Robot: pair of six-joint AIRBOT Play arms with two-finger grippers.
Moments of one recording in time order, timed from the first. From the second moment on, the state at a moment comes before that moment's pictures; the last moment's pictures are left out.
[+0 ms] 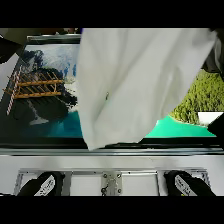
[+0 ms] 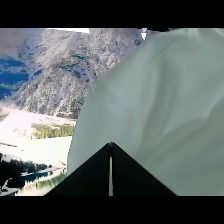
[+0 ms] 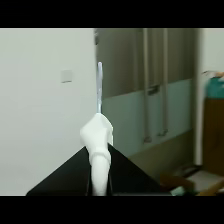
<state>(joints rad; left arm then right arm) 0.24 -1.02 1.71 0.89 -1.32 -1.43 -0.24 -1.02 1.40 0.30 0.92 0.25</state>
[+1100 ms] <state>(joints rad) -0.03 -1.15 1.71 0.90 -1.32 -1.43 -0.67 -0.72 1.40 -0.05 -0.15 0.02</state>
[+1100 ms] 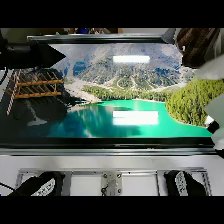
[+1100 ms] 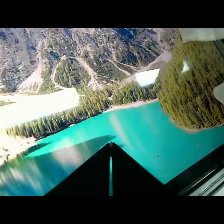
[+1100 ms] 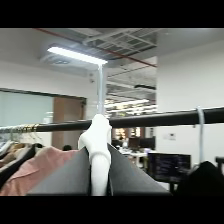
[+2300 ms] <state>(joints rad) -0.04 -1.15 1.71 0.90 -1.34 -1.43 -0.82 -0.96 1.53 -0.10 -0.28 0.04</state>
